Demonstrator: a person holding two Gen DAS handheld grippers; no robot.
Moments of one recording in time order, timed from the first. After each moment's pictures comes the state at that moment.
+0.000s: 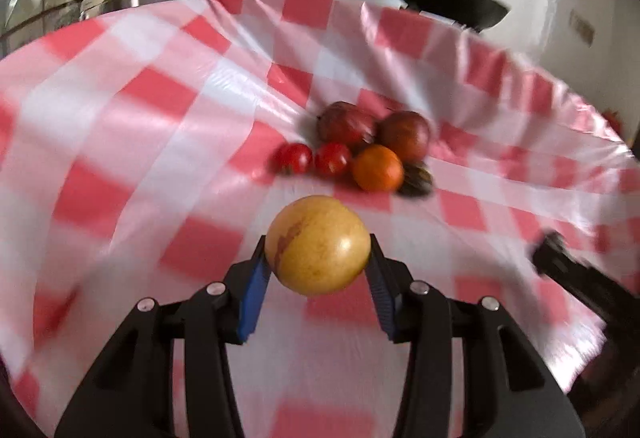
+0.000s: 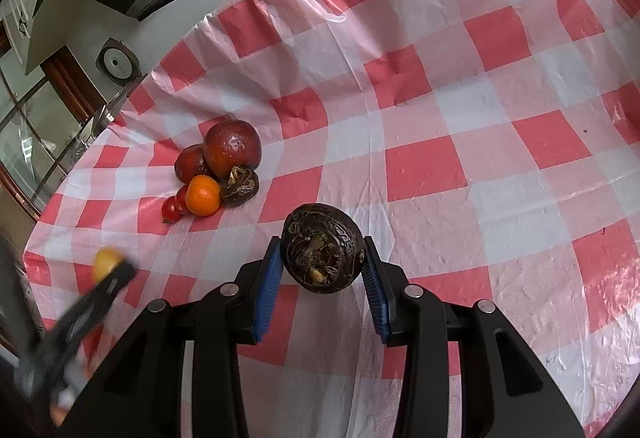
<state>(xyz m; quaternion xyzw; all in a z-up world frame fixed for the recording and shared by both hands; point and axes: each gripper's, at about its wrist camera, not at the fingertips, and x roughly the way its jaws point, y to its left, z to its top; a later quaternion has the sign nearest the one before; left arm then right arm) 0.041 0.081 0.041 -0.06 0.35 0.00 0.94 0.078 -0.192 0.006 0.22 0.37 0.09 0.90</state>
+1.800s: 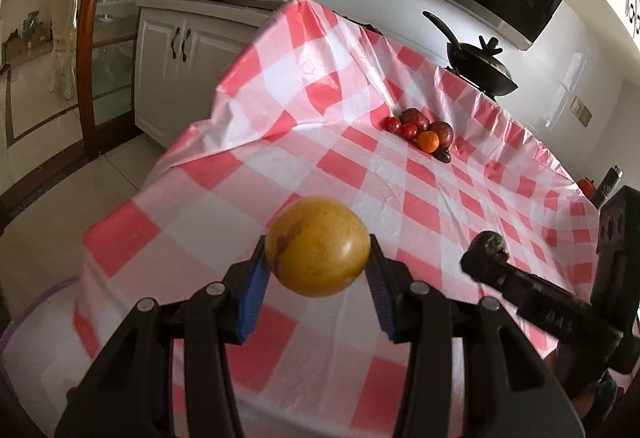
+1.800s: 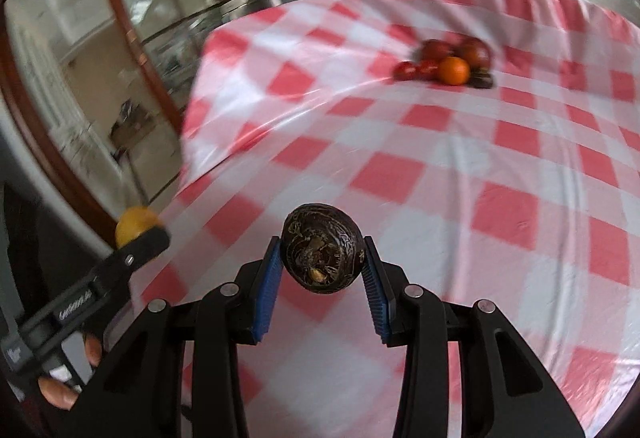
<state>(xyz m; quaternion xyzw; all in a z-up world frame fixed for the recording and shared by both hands) -0.226 0.206 0.043 -0.19 0.30 0.05 0.93 -0.143 -0.008 0.036 0.03 0.37 0.31 0.87</state>
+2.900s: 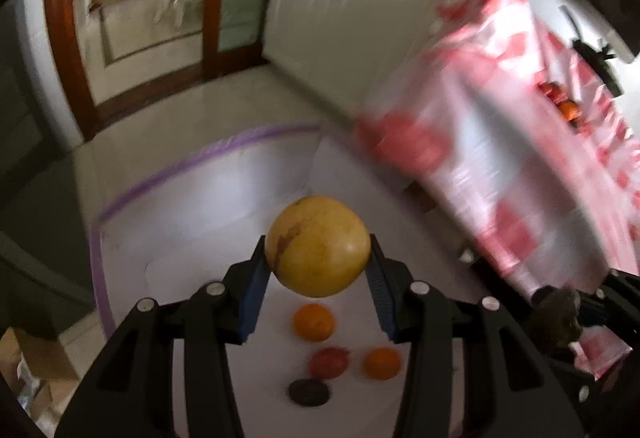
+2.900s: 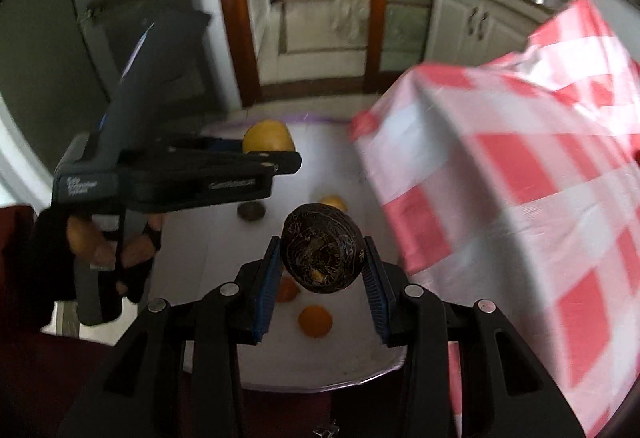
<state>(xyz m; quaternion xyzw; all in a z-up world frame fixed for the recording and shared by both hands) -0.387 0.330 -0.076 -0.24 0.40 0.22 0.86 -0.336 0.159 -0.041 -0.27 0.35 0.54 0.71</state>
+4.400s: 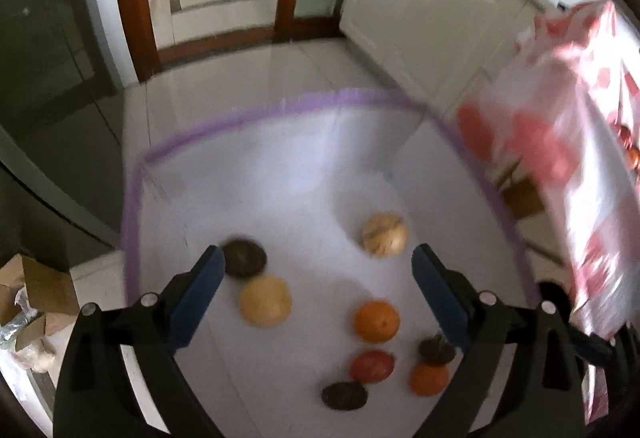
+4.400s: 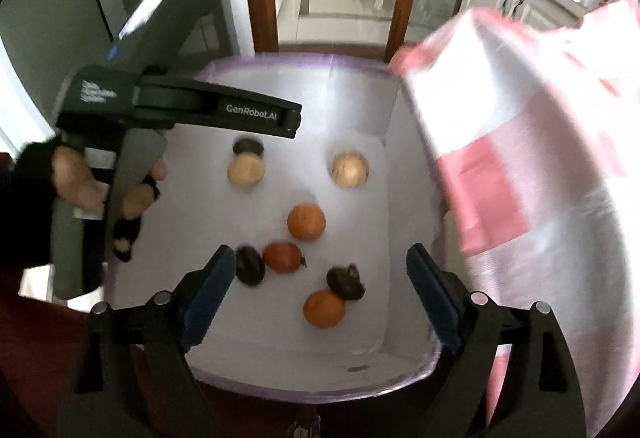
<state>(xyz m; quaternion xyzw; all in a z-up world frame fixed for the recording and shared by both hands) -0.398 0.364 -0.091 -0.29 0.41 0.33 0.80 -0.331 0.170 -0.058 -0.29 0.35 0.56 0.70</state>
